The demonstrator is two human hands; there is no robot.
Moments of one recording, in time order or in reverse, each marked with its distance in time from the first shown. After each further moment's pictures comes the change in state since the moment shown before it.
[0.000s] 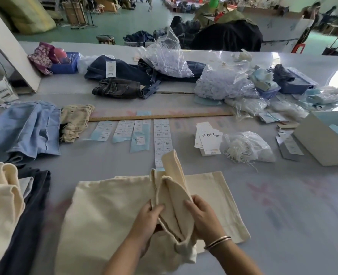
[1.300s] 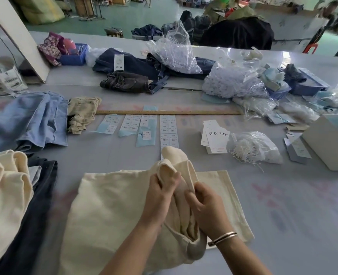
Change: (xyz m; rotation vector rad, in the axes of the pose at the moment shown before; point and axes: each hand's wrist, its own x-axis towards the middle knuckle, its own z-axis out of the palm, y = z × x) left_hand -0.025 0.050 0.030 0.068 0.106 0.253; right_hand -0.008 -0.033 0.007 -0.289 0.146 -0.360
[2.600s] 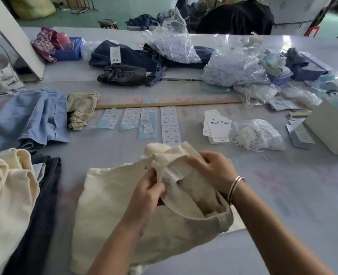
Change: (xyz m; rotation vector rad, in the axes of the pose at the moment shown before) left_hand -0.010 0.005 -0.042 0.030 -0.181 0.023; right_hand 0.048 -0.027 -0.026 -0.063 -0.175 0.059
